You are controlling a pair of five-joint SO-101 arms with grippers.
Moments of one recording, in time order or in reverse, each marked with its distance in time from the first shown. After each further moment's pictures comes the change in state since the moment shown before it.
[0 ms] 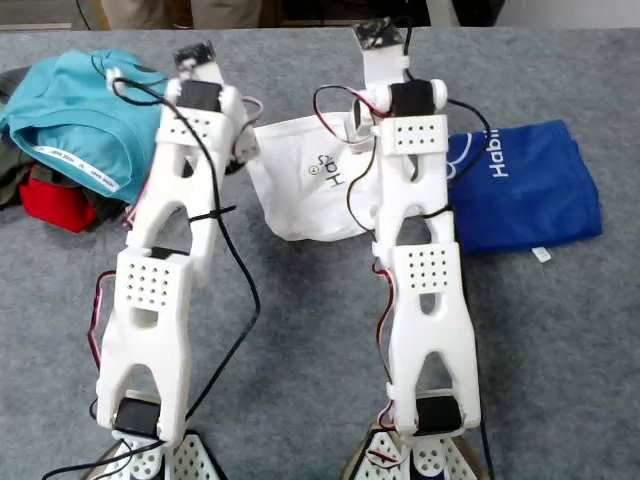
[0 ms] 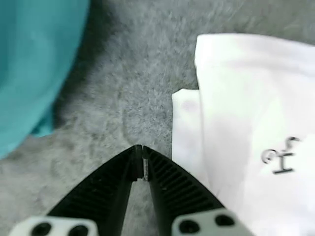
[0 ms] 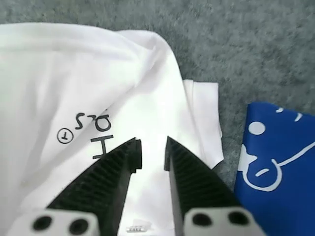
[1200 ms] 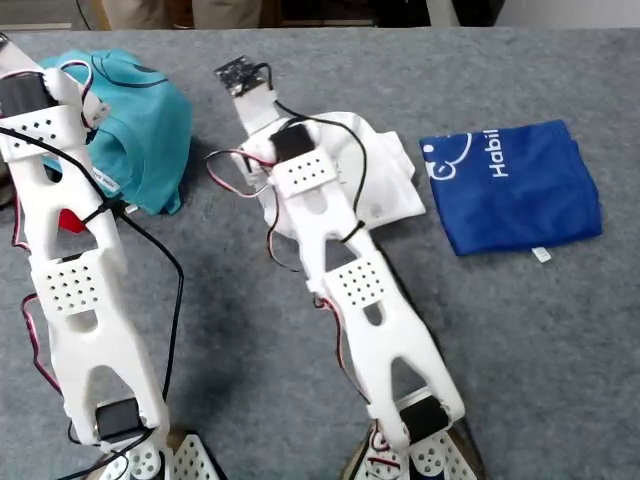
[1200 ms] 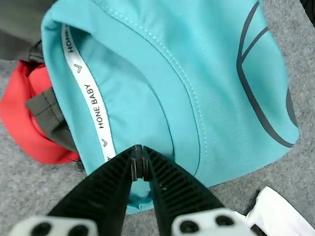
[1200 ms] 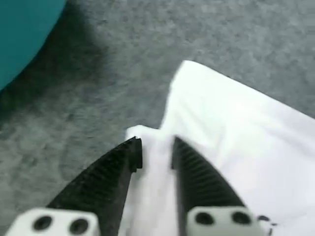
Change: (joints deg) left arm -25.8 0.0 -15.6 3.4 5.6; right arm -19.4 13.4 0.0 -20.5 0.1
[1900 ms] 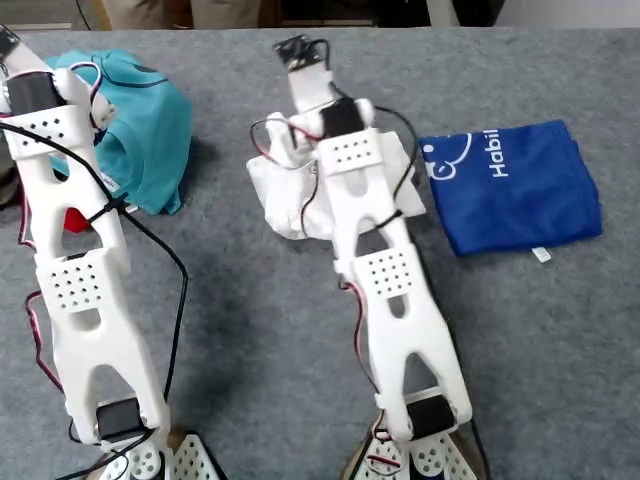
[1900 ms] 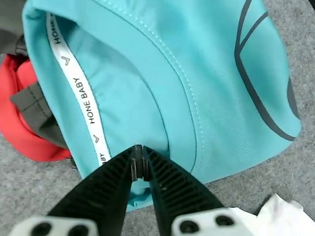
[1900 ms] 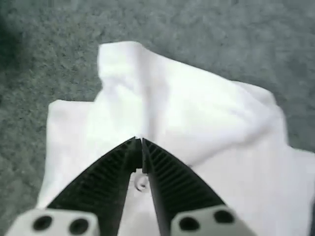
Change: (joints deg) left arm 1.1 0.9 0.0 0.0 0.0; right arm 9.4 -6.1 0.0 9.4 0.0
